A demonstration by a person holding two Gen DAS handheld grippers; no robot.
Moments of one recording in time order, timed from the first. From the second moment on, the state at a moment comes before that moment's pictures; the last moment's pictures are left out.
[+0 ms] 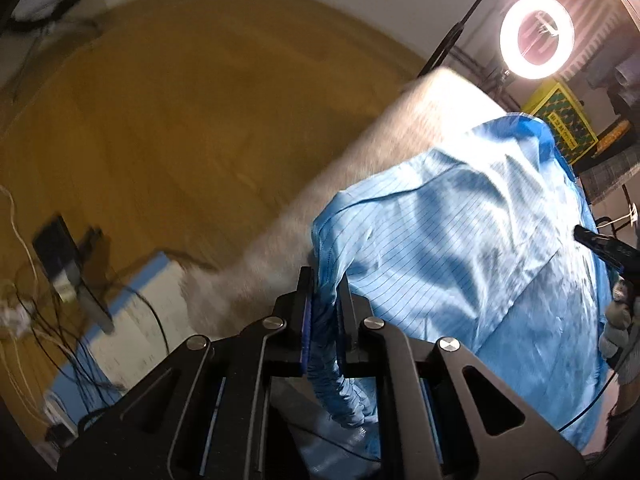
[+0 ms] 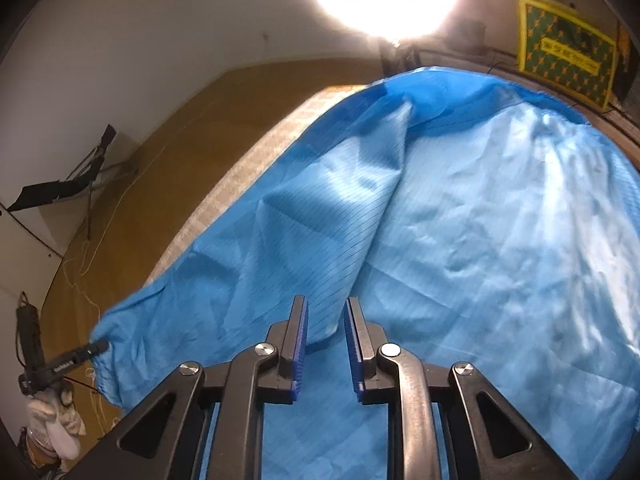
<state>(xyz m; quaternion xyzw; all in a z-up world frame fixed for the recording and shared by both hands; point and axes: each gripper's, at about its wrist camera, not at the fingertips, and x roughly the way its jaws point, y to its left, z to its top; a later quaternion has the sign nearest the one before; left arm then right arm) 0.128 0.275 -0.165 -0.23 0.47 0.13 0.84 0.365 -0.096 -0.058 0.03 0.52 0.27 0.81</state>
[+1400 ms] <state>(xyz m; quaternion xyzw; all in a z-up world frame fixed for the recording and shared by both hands) 0.026 0.115 -0.076 0.13 0.39 -0.12 0.90 0.460 -0.118 -0.060 0.24 0.49 0.29 0.78</state>
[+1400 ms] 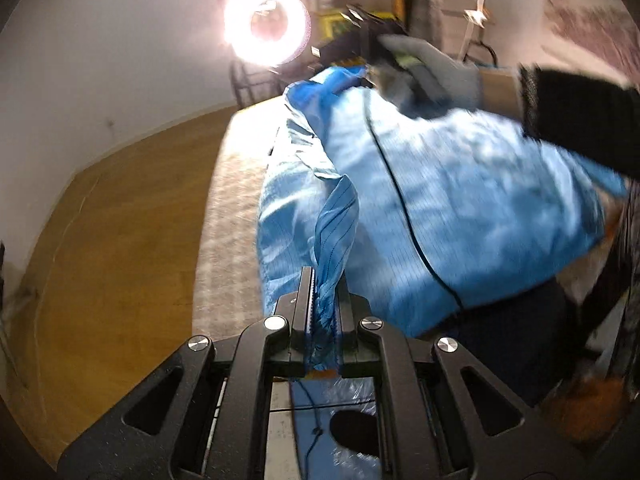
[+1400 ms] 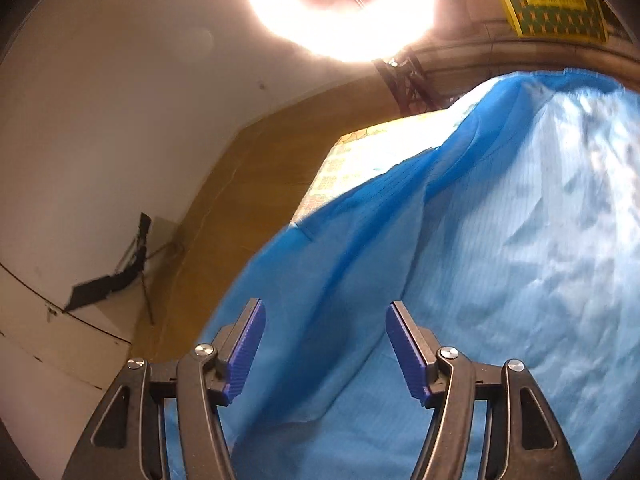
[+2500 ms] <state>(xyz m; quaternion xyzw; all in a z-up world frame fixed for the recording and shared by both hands) -0.029 0.080 -0.118 0.16 0.46 -0.20 0.85 0.433 -0.169 -0.029 0.01 0.51 0.19 0.84</state>
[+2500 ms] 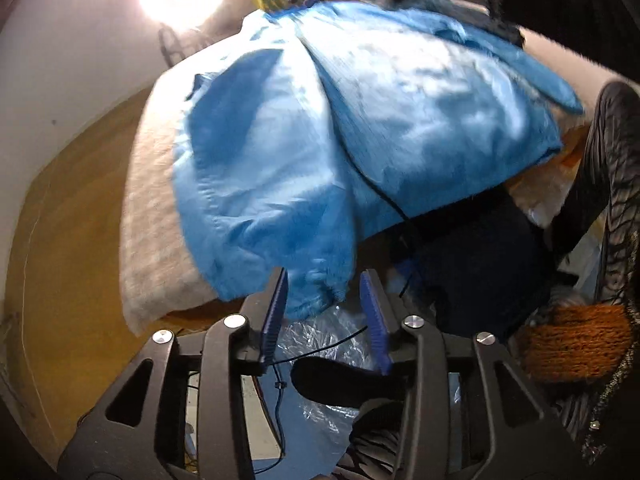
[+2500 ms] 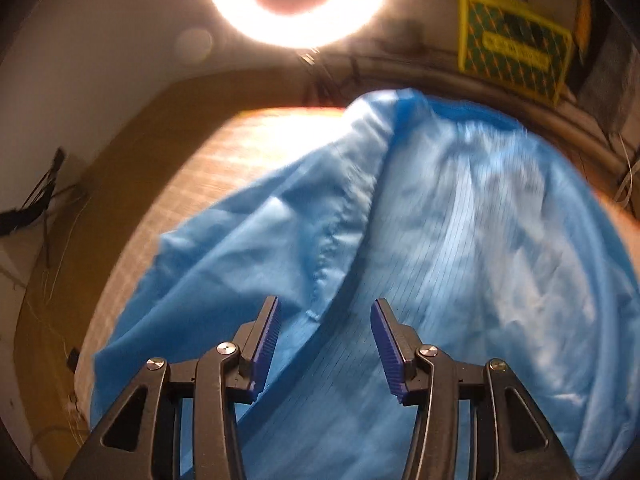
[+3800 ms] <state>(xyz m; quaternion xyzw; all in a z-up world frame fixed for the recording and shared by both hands) 0.076 0.161 -0.186 -0.13 0.55 -0.12 0.82 0.463 0.057 -0.098 -0.12 0.54 0.22 0.80</state>
